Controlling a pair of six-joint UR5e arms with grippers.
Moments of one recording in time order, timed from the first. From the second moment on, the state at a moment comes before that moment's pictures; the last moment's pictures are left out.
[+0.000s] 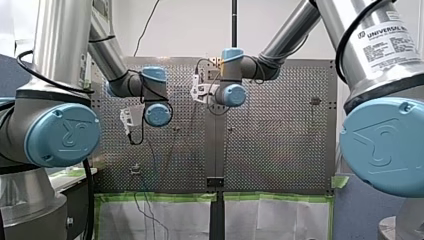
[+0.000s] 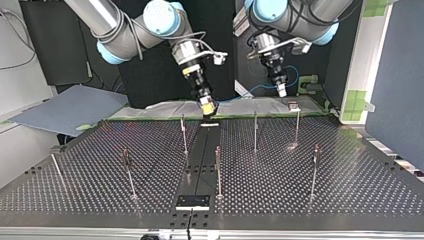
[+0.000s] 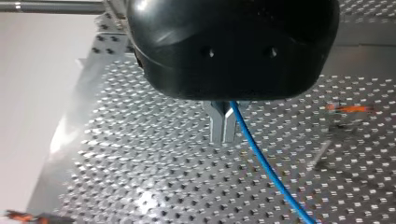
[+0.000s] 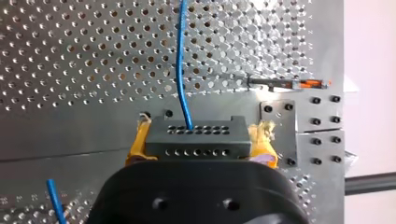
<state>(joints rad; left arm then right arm) -0.36 -1.68 -2.24 -2.21 -2.26 -1.68 2.39 -1.19 1.69 -0.62 1.63 1.61</state>
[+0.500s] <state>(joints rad) -0.31 -1.56 -2.17 -2.32 -2.26 -1.68 2.41 -1.16 1.59 -0.56 1.61 1.62</state>
